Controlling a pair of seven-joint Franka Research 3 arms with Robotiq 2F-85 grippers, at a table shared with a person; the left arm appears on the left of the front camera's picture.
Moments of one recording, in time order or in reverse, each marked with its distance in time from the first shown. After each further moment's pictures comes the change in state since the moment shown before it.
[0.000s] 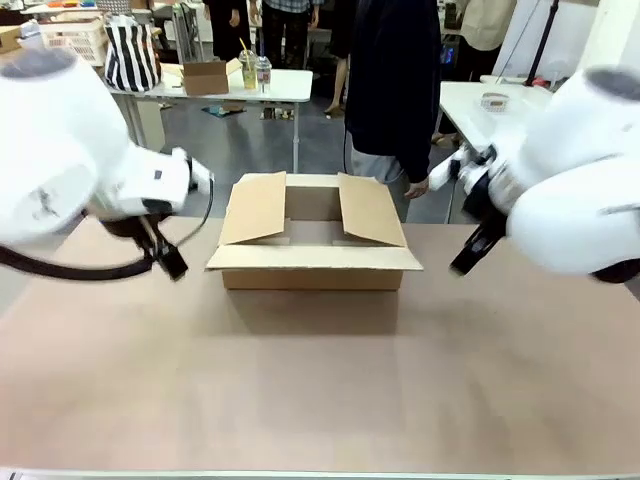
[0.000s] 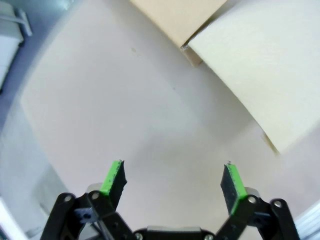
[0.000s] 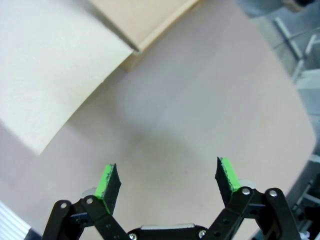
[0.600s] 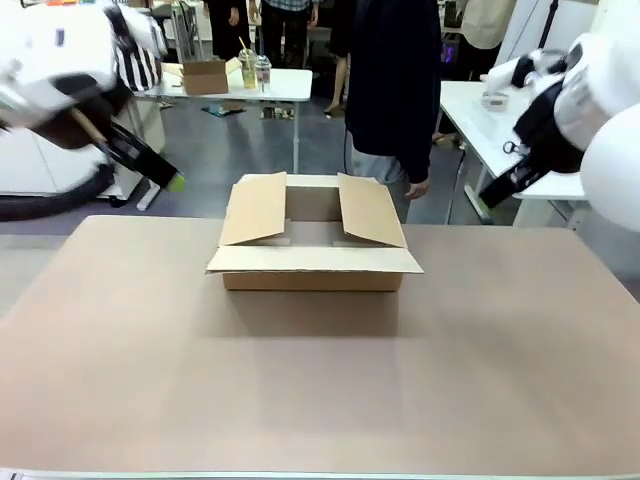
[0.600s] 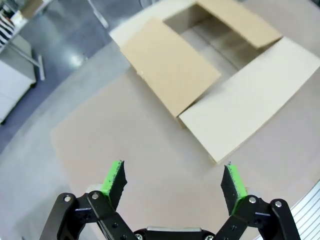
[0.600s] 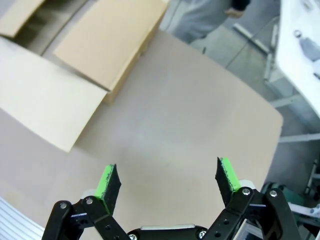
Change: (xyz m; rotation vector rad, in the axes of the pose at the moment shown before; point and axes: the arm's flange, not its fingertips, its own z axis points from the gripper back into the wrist) left arm -0.001 0.003 0.125 0.002 -0.346 0.098; right arm 0.003 -0.011 0.094 -0.101 -0.121 -0.202
